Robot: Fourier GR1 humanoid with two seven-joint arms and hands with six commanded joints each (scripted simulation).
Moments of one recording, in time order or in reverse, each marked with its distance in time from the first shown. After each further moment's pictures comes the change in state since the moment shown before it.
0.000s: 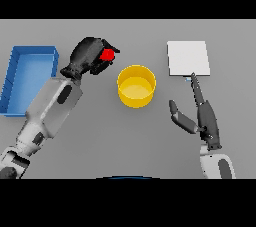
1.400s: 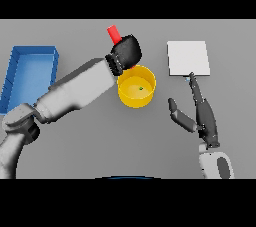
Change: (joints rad) left arm -0.464 -0.023 -0.683 0.322 -0.558 -0.267 -0.007; right arm -0.018 0.012 -0.005 0.018 -0.015 0.002 0.008
